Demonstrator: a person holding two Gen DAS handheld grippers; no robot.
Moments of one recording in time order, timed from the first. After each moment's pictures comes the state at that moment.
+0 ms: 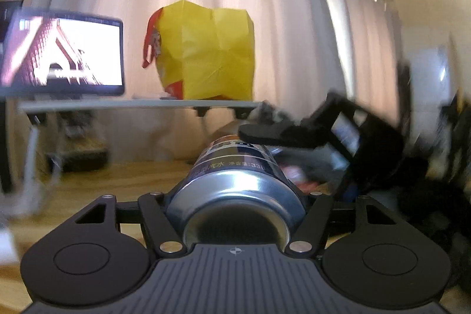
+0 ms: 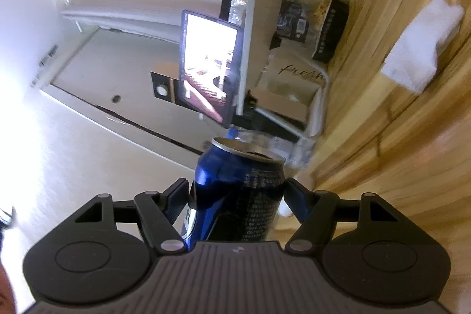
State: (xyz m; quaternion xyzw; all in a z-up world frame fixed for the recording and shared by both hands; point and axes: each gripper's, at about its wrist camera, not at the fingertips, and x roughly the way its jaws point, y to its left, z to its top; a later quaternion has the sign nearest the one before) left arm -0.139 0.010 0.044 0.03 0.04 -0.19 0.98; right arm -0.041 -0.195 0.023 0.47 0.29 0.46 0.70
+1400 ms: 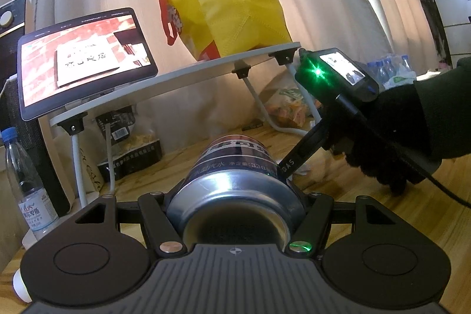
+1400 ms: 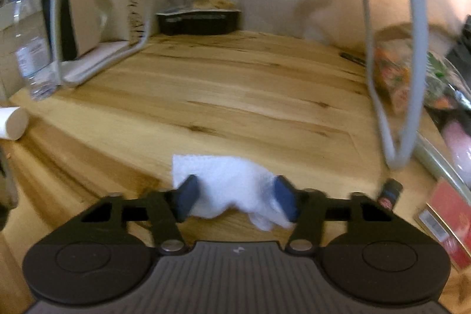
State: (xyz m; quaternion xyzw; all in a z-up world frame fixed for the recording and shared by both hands) left arm -0.113 0.013 0.020 0.15 0.09 -0.10 0.98; right arm 0.063 -0.104 0.026 -0.11 0.34 0.20 0.91
